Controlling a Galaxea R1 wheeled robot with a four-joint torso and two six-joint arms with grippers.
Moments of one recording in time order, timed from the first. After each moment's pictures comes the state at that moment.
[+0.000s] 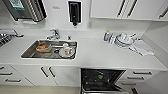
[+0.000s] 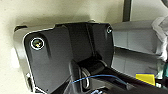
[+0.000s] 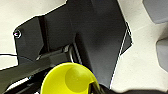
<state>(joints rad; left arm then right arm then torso) 1.03 2.82 -3.01 1.96 -0.89 -1.98 -1.41 2.98 -2.66 -0.35 0.17 0.47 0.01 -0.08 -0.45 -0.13</state>
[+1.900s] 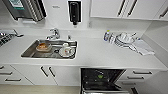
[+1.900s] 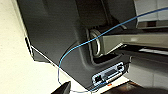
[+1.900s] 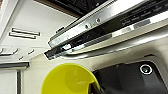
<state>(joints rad) 1.37 2.99 -2.99 1.63 -0.42 -1.51 -0.91 2.12 -1.38 -0.21 0.02 0.55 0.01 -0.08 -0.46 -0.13</state>
